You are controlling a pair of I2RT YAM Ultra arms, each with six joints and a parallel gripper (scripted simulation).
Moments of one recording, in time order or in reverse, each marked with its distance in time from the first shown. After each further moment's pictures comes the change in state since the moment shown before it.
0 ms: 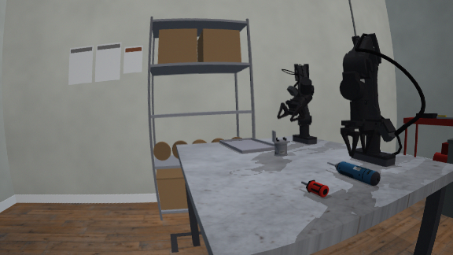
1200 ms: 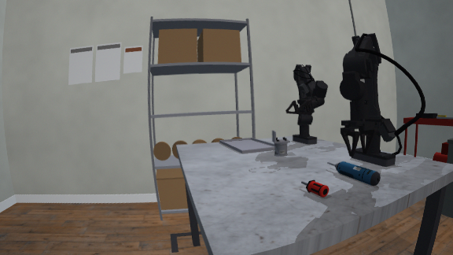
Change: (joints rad) left arm 0.000 0.000 0.000 0.000 0.000 0.000; right arm 0.253 -0.009 -0.085 0.103 0.461 0.288
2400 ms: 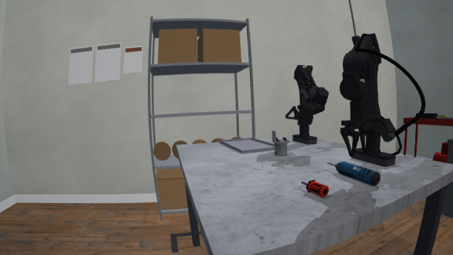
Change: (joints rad) left arm 0.000 0.000 0.000 0.000 0.000 0.000; right arm 0.003 0.076 -0.063 0.094 0.072 0.061
